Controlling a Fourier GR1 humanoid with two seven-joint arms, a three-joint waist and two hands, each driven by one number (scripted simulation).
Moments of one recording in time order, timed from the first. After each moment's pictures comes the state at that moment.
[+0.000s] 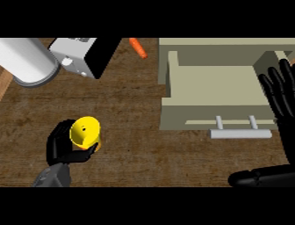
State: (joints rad) left arm -0.32 0.12 0.18 -0.50 0.32 -0.17 -1.01; right arm -0.09 -0.07 -0.04 -2.10 -0.14 0.13 0.18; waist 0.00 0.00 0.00
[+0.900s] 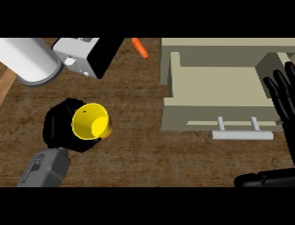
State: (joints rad) left arm -0.27 0.13 0.04 -1.01 0.32 -0.21 -0.78; right arm -0.07 -0.08 -0.06 -2.11 -0.16 0.13 0.20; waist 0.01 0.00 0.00
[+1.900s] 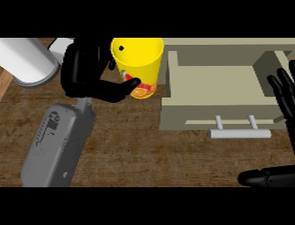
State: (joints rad) left arm -0.63 0.02 -0.04 -1.37 0.26 0.12 -0.23; right arm -0.08 -0.10 -0.09 -2.09 -0.17 0.15 0.18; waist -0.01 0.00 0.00
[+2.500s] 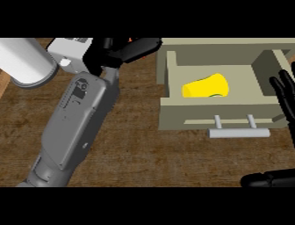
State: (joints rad) left arm -0.93 0.00 -0.06 -1.13 0.21 0.23 -0.17; right arm -0.07 -0.10 -0.09 -2.11 -0.18 0.15 0.19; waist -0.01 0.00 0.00
